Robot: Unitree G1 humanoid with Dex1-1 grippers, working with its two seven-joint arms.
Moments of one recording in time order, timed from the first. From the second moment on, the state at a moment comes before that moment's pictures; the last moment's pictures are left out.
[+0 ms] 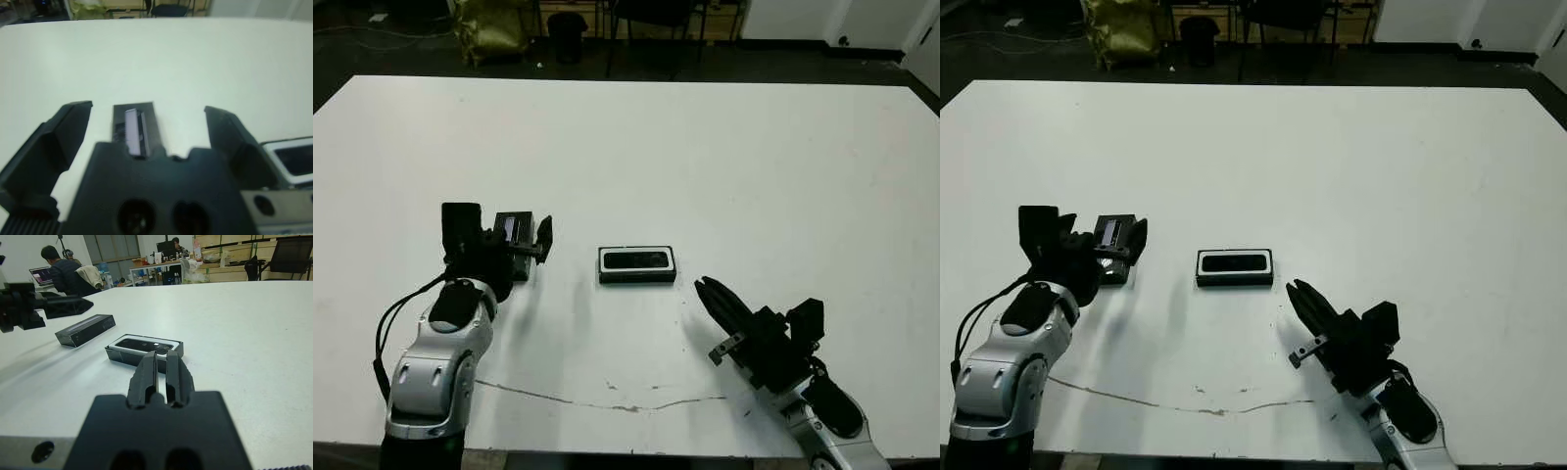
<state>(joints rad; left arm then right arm) -0.12 0.17 0.01 -0.38 -0.06 0.74 0.01 0.24 -0.25 0.11 -0.30 0.30 0.06 0.44</state>
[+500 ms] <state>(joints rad) -0.13 0.12 0.02 -0.33 -0.04 0.77 0.04 0.25 -0.24 0.11 -0.30 0.30 0.06 0.45</state>
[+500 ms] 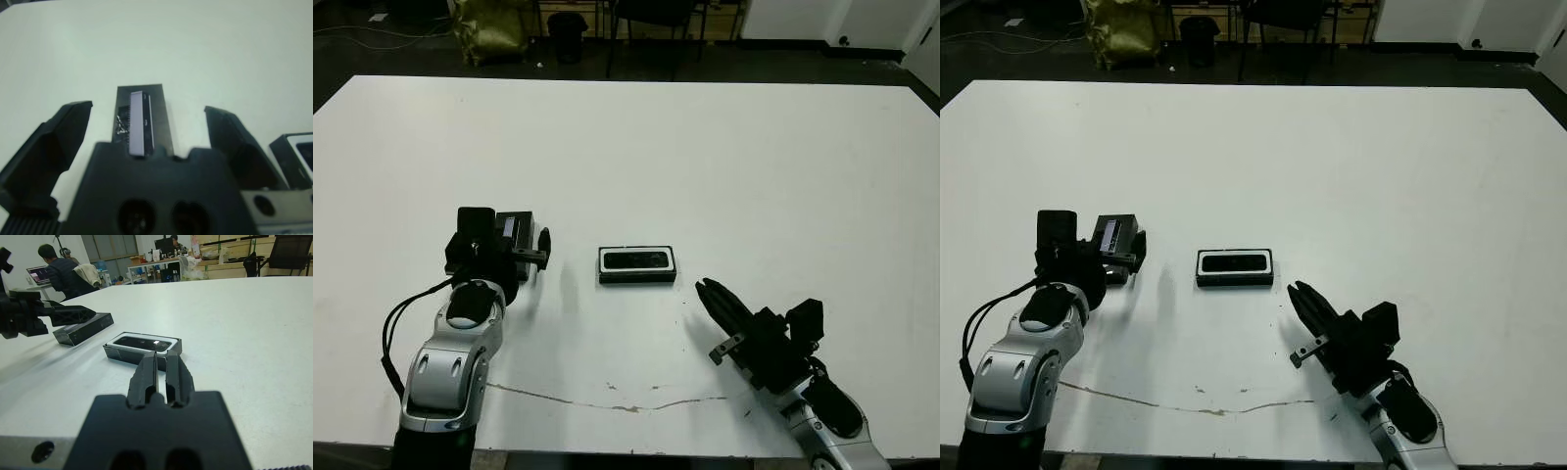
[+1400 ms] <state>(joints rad) -0.13 0.10 0.03 -0.30 -0.05 0.84 0.03 0.25 -0.25 0.11 -0.31 0.30 0.06 0.45</state>
